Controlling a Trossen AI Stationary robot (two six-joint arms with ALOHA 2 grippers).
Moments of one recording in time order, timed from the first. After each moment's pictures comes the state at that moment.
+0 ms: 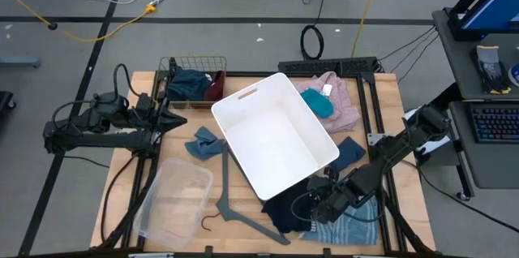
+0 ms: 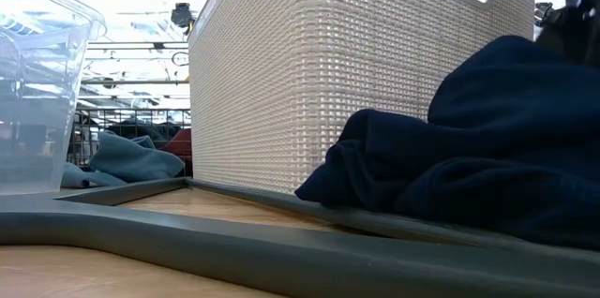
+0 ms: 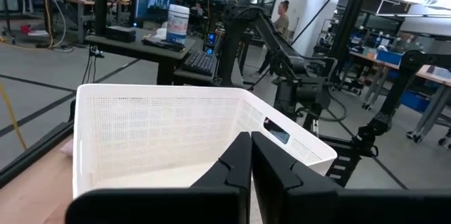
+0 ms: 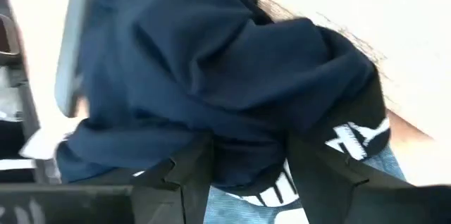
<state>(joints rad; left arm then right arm) 0.09 0.34 0.64 -0.30 0.13 -0.22 0.69 1.54 1.02 -0.57 0.27 1.08</state>
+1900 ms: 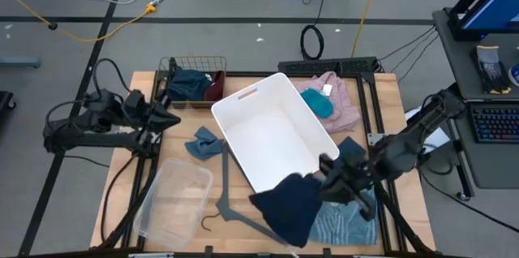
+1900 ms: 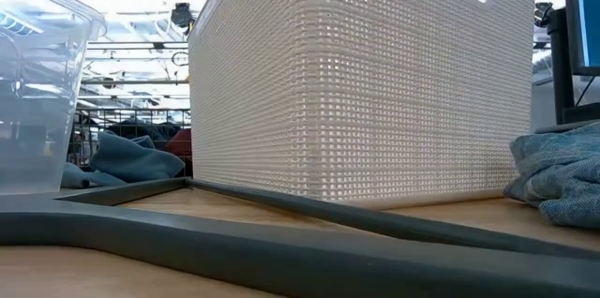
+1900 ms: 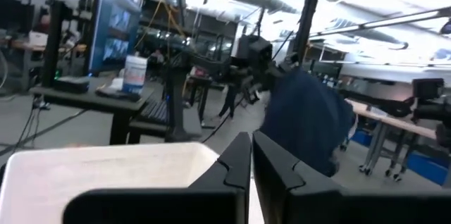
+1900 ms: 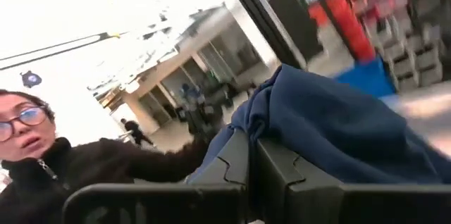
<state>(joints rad) 0.09 0.37 0.64 -0.04 0.25 -0.27 0.66 1.17 1.16 0.30 0.24 0.57</state>
